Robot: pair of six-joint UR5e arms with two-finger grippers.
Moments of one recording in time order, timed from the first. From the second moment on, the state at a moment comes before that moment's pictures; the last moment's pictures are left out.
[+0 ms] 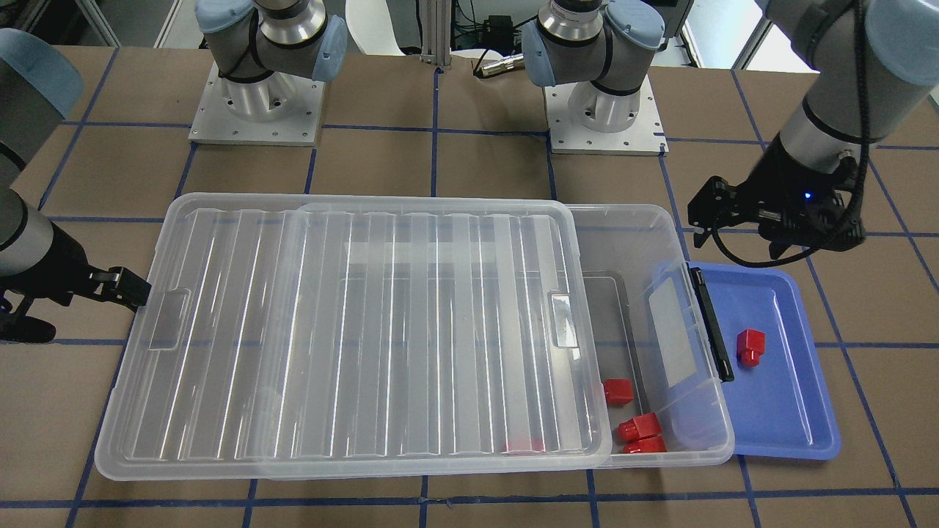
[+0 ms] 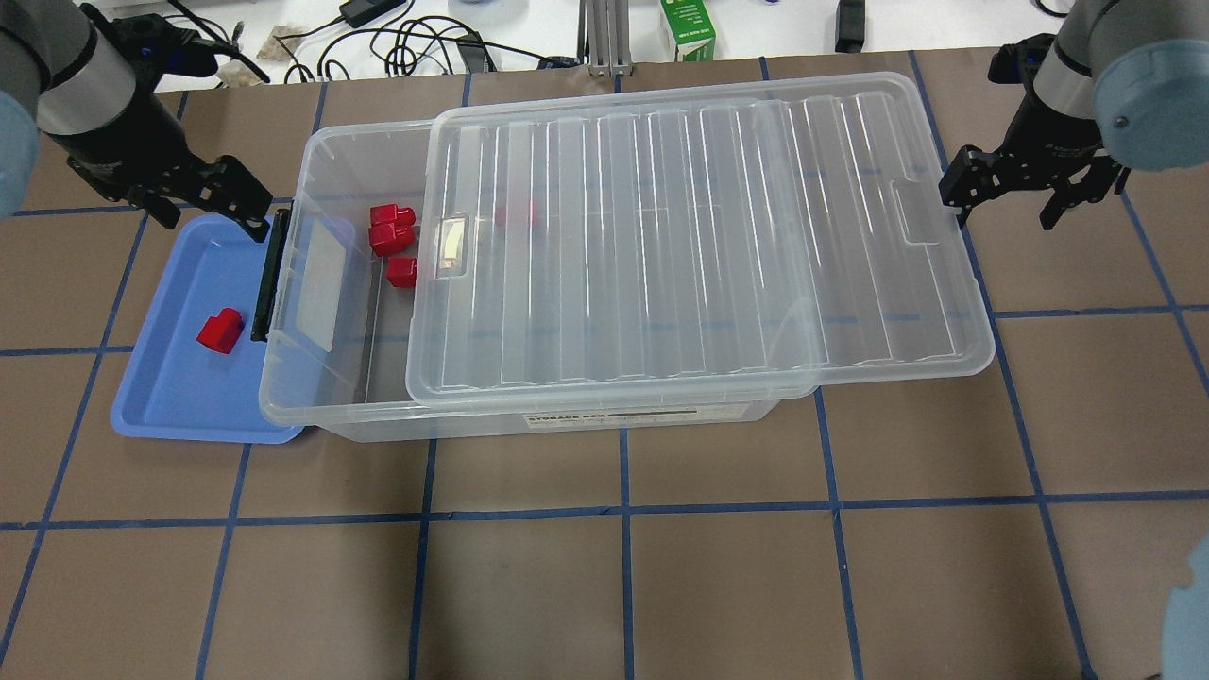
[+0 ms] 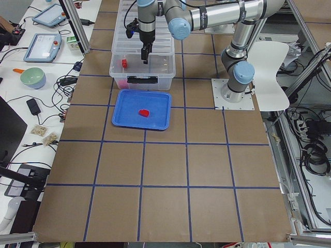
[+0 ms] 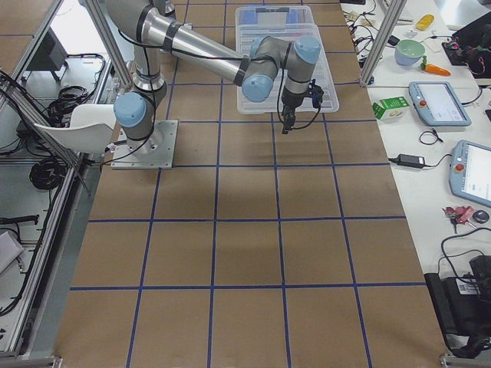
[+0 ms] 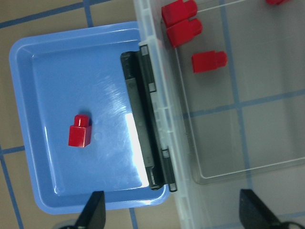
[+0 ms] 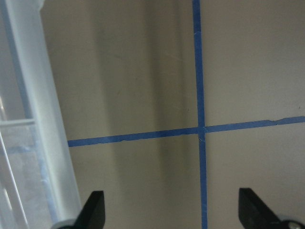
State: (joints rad) left arm -1.40 -1.61 -1.63 -1.42 1.60 0.34; right arm 1.33 -1.31 1.62 -1.81 -1.65 -0.14
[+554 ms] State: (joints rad) left arm -1.56 -1.61 -1.63 -1.41 1.60 0.13; right arm 1.43 -1.31 1.62 -1.80 -1.65 0.01
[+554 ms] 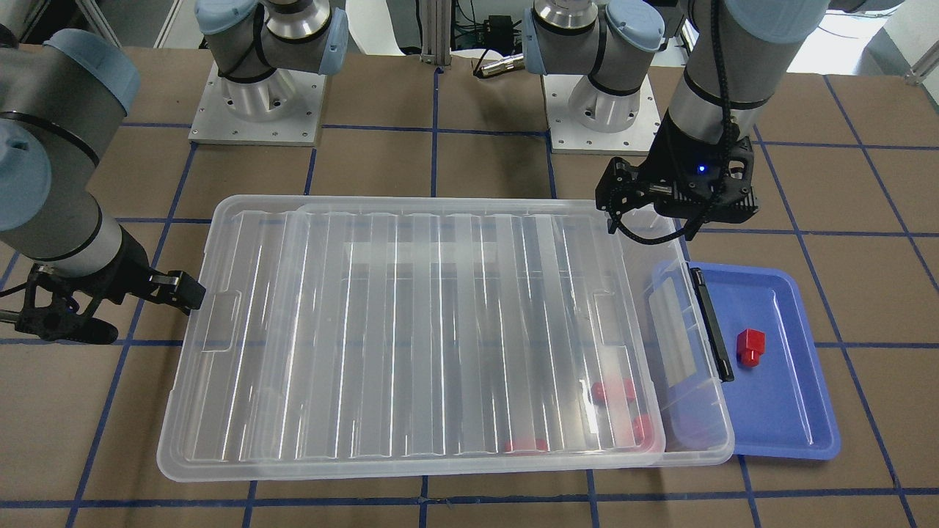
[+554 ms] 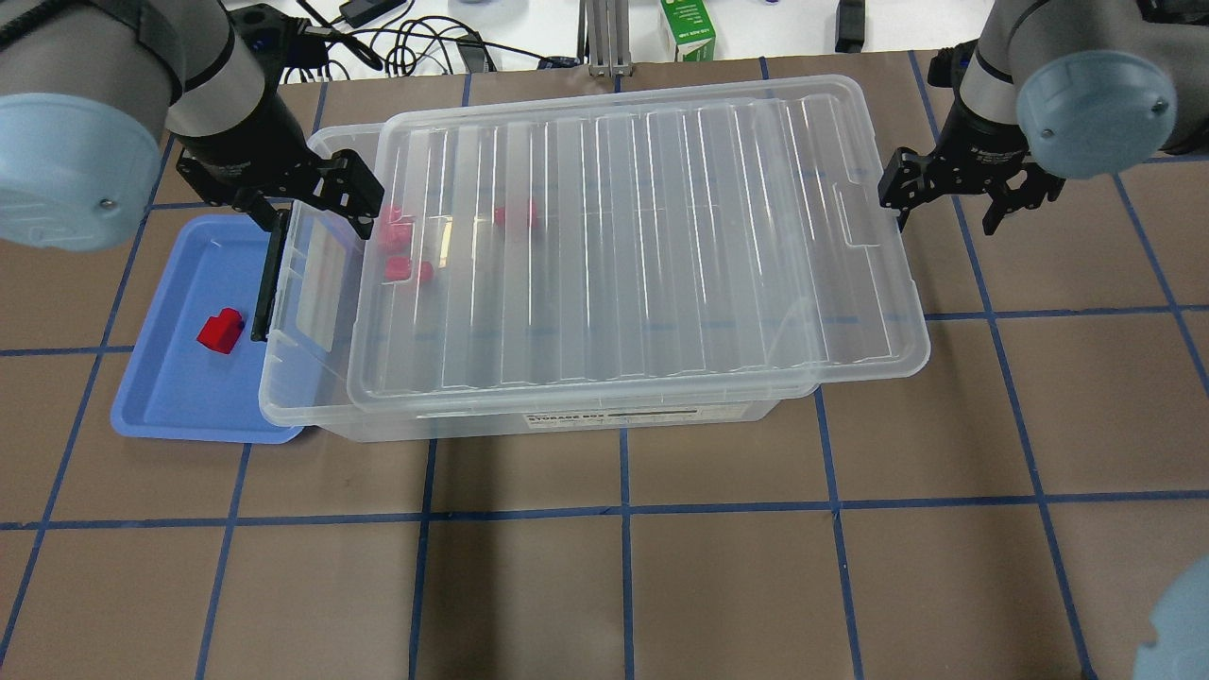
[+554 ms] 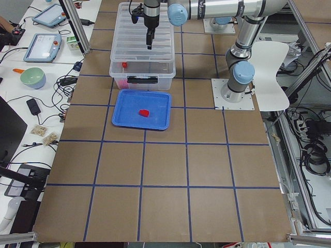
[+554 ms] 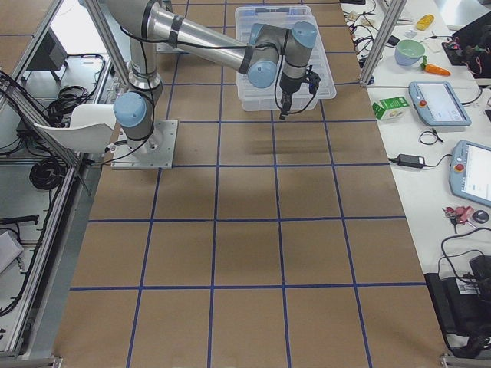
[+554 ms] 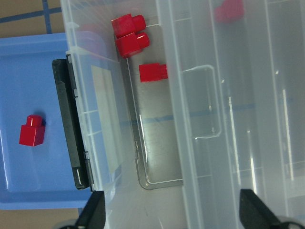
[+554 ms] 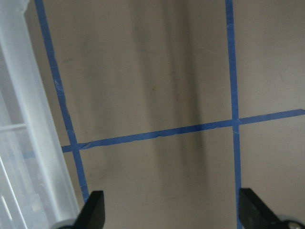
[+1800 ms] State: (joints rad) left arm -1.61 -1.59 -1.62 -1.41 1.62 0.03; right arm 1.52 -1.31 1.62 -1.80 -1.61 0.14
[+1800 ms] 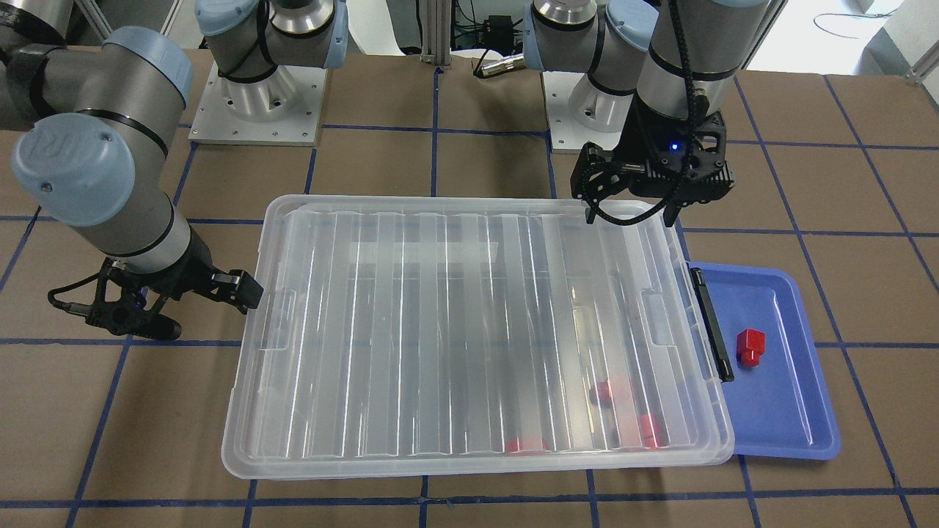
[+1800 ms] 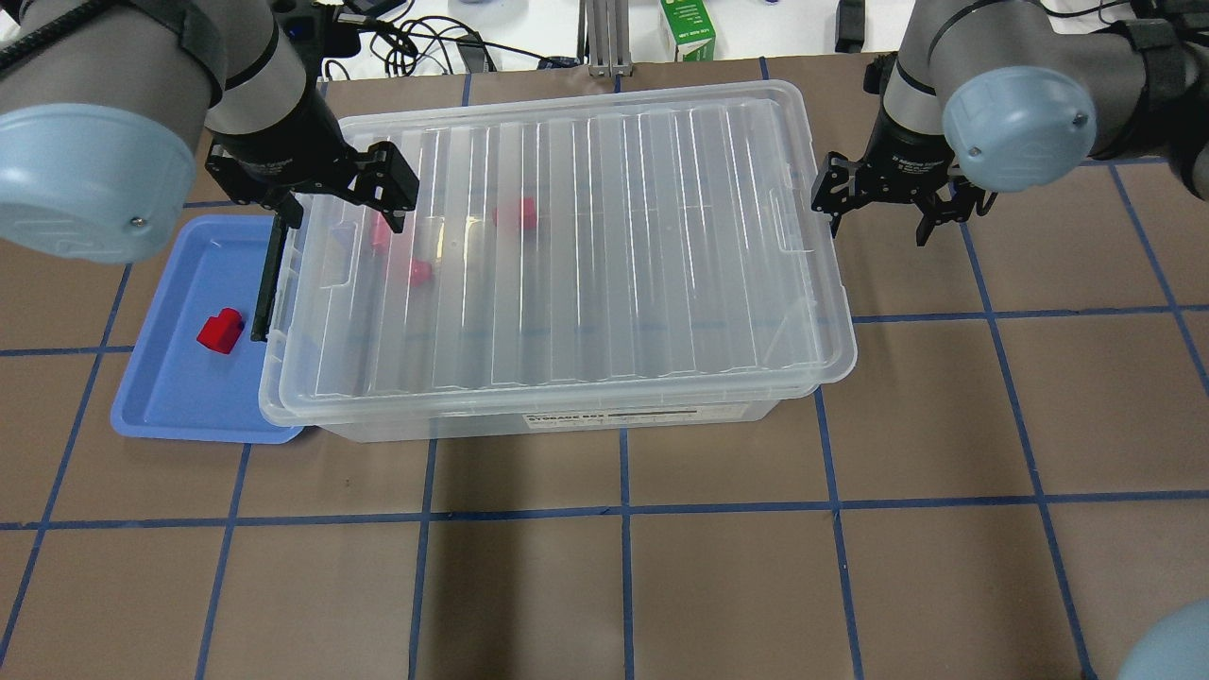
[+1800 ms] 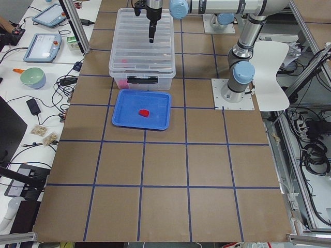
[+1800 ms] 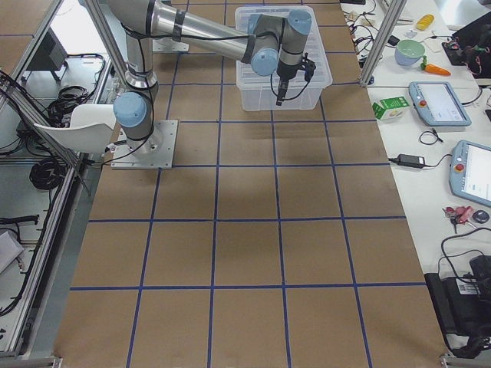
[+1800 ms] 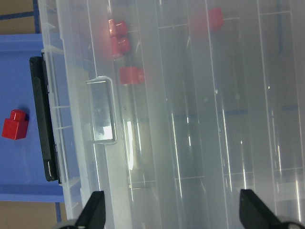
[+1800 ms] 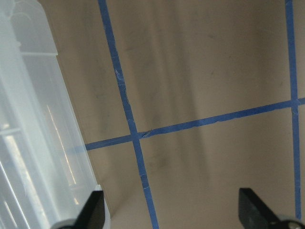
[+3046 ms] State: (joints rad) left arm -1.60 -1.61 -1.55 -1.52 1.62 0.03; right arm 1.56 -1.54 1.62 -1.72 -1.61 0.15
